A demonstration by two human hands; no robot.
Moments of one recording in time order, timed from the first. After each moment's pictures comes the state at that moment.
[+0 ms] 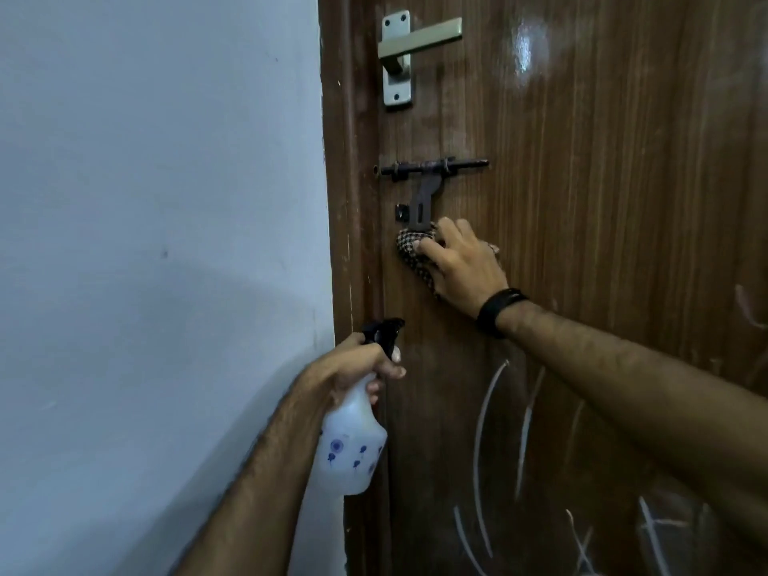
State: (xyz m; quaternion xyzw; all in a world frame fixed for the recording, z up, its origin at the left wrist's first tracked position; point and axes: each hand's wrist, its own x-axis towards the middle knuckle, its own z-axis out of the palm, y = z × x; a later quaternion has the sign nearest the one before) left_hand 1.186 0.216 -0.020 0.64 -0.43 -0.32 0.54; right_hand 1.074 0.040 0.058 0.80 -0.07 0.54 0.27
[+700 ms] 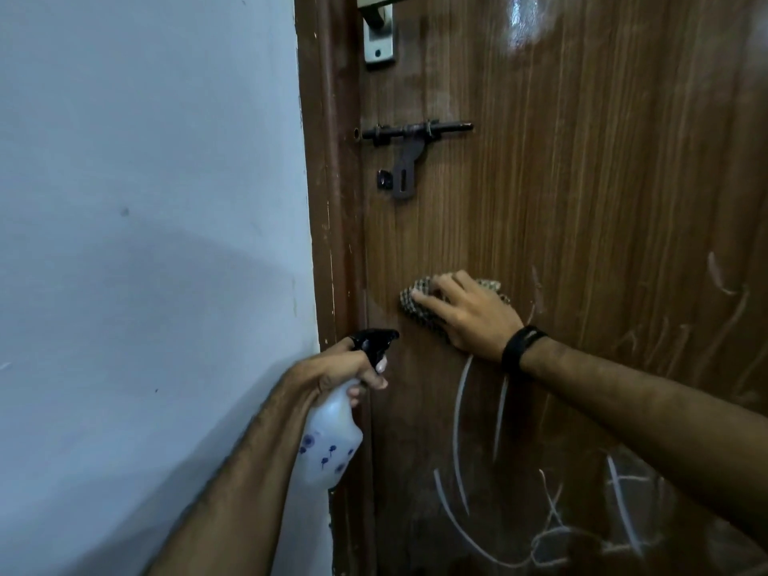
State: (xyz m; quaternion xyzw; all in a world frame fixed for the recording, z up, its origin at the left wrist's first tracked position) left_hand 1.199 0.204 -0.070 0.63 -0.46 -0.40 0.48; right_hand 1.027 0.008 -0.038 0.84 0.02 0.42 0.34
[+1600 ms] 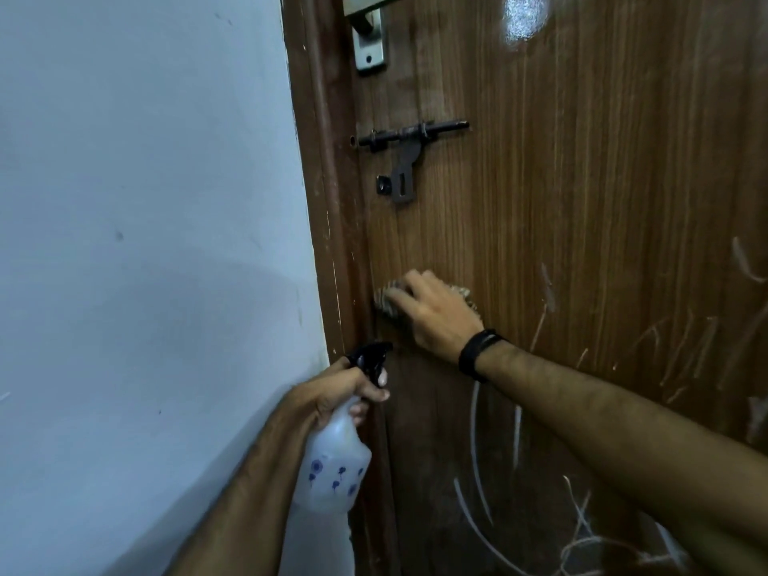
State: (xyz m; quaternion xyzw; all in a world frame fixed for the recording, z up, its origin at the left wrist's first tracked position) left_hand 1.208 0.208 -0.089 0.63 -0.43 -0.40 0.52; right_hand 1.084 0.039 -0.040 0.86 -0.02 0.45 0.24
